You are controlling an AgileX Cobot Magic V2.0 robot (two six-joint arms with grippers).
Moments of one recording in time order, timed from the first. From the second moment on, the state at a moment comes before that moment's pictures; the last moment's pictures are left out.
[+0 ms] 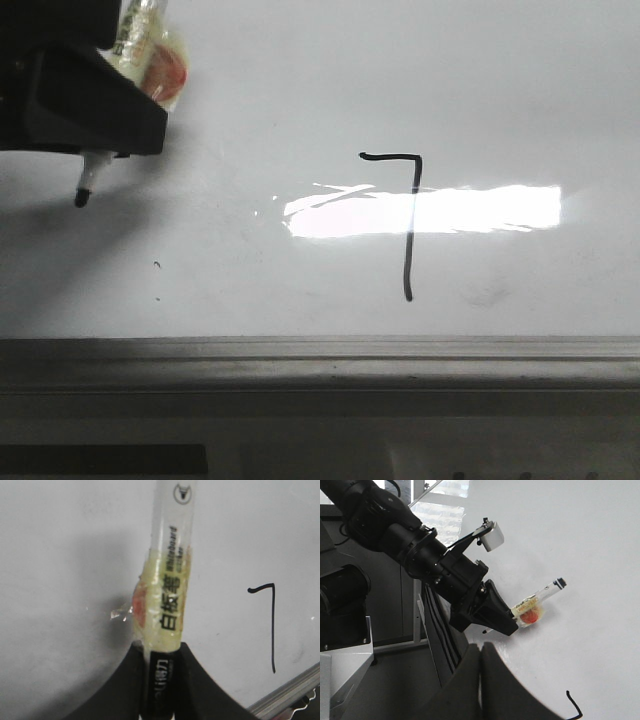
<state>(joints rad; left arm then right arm) -1.02 1.05 -0.59 -1.84 -0.32 1.41 1.19 0.60 -0.78 -0.24 0.51 0.03</state>
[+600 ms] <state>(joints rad) -1.15 1.27 -0.64 -1.69 -0.49 0.94 1.19 0.60 -0.78 -0.24 0.51 0.03</state>
